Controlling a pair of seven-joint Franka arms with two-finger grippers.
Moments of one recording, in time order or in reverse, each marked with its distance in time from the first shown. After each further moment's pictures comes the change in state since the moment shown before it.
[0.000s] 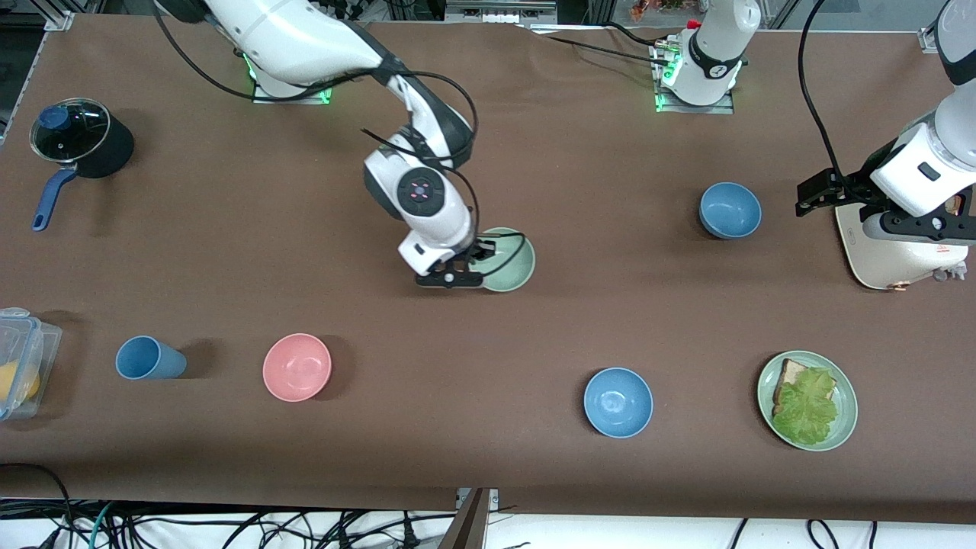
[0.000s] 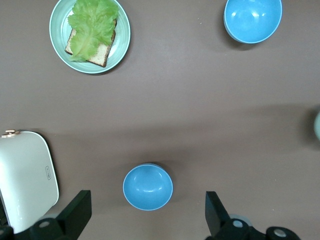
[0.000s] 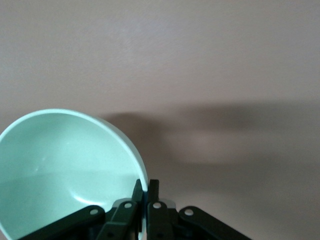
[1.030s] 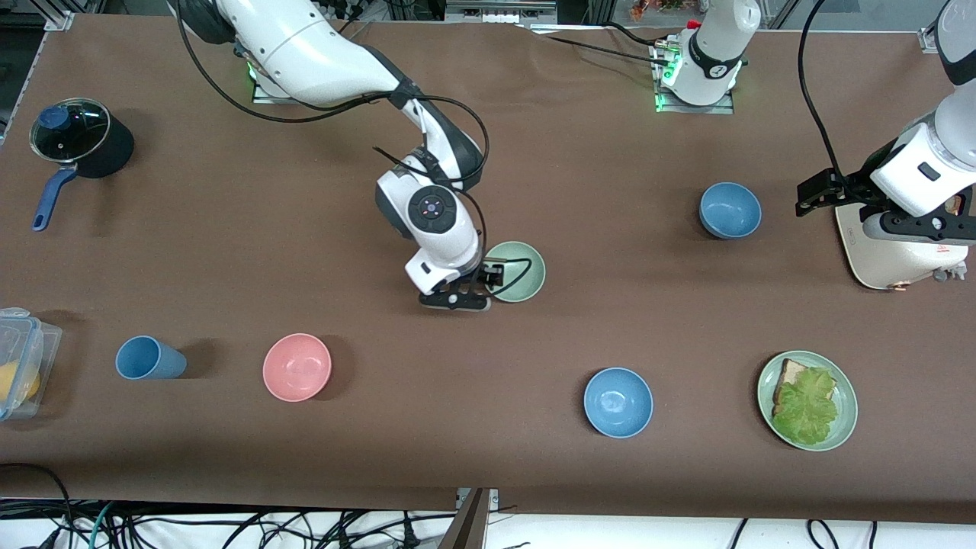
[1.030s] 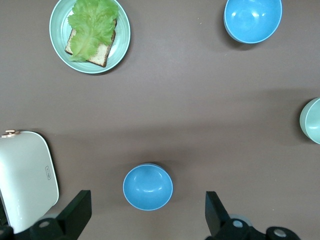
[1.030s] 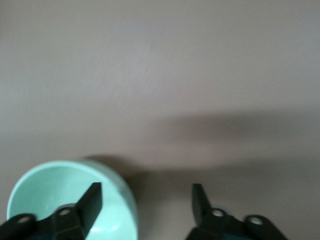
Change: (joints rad) left arm 0.000 0.000 0.000 0.000 0.000 0.000 0.000; right arm 0.039 0.018 -0.121 0.104 -0.001 -0.011 0.026
